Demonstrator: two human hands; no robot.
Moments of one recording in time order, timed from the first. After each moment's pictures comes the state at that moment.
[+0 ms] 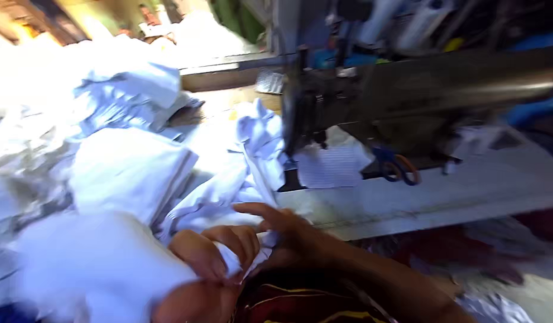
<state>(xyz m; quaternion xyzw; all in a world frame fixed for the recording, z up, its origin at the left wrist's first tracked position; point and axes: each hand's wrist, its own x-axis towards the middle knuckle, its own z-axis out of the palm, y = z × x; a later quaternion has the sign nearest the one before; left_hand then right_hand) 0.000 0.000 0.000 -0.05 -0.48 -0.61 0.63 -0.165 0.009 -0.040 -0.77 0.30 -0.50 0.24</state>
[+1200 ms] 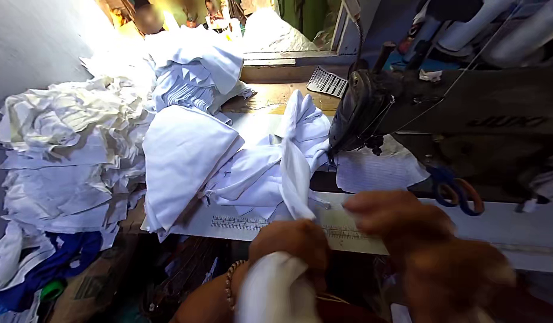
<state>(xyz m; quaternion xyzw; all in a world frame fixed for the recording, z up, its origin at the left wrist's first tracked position) -0.018 0.012 -0.020 -0.06 -0.65 -0.49 0.58 -0.207 0.043 0.019 -0.80 0.18 -0.52 0.23</state>
